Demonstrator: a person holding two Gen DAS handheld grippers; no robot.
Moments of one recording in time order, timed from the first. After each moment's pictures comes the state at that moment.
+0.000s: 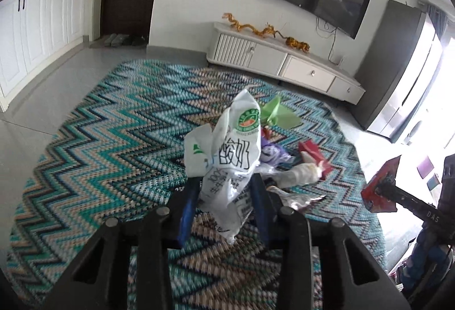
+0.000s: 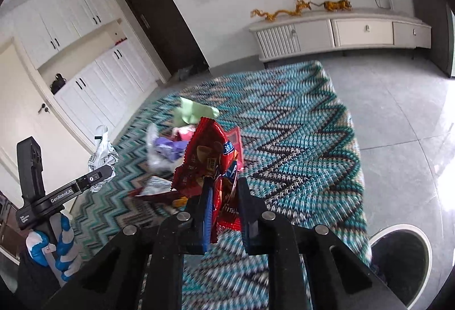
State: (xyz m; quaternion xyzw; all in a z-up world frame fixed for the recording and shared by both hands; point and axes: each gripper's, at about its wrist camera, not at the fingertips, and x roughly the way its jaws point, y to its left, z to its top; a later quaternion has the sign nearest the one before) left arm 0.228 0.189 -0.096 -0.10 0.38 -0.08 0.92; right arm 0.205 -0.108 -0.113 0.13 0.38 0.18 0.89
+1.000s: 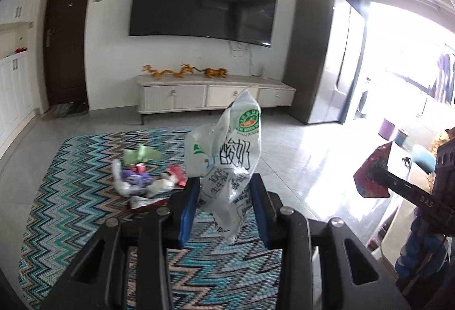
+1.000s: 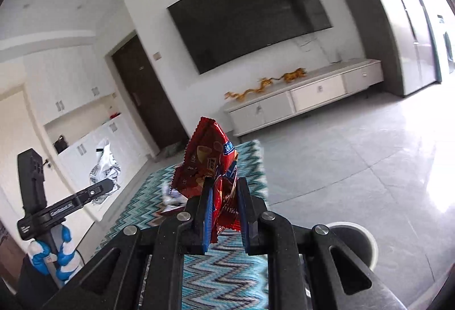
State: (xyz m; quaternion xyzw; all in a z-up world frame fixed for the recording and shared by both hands) left arm 0.069 0.019 0.034 0.00 0.27 -0.23 0.93; right arm -0.012 -0.237 -0.002 0.18 0.21 0.09 0.96
